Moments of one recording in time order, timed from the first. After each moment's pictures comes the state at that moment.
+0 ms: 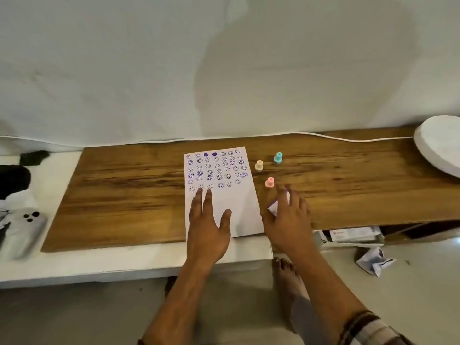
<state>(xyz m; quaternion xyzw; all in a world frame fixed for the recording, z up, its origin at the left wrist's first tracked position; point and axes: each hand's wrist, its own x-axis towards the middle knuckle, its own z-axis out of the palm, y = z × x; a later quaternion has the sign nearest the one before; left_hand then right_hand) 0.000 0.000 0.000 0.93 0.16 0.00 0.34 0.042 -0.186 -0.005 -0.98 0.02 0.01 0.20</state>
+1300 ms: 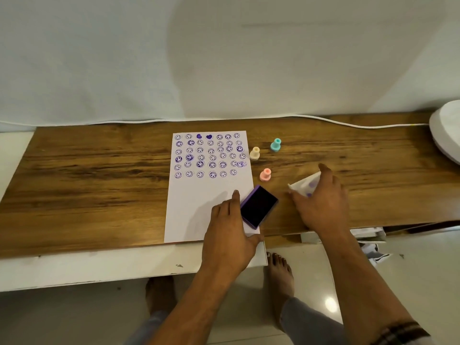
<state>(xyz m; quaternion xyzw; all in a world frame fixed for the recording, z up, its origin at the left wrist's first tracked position) 0.029 -0.058 -0.059 0.94 0.08 -0.06 0.31 0.109 -0.253 -0.031 -0.95 0.17 0.02 0.25</state>
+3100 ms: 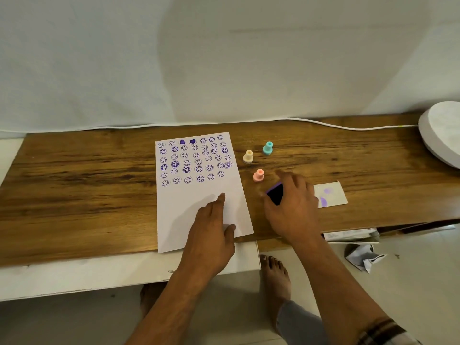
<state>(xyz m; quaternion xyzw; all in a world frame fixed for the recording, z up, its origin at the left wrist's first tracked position) 0.031 -0.034 -0.058 0.94 0.06 -0.05 0.32 0.101 -0.218 -0.042 -0.97 0.07 0.01 0.21</state>
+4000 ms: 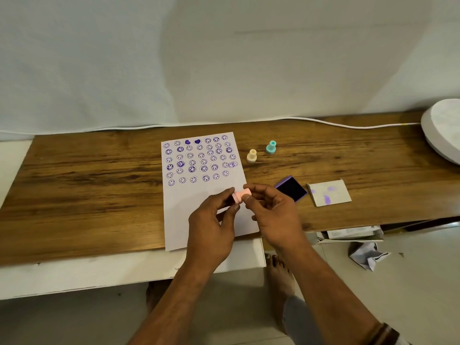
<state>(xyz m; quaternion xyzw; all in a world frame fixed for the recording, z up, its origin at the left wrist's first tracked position) 0.034 -0.035 -0.027 0.84 0.11 0.06 0.53 0.069 -0.176 -0.024 -0.74 0.09 0.08 0.66</state>
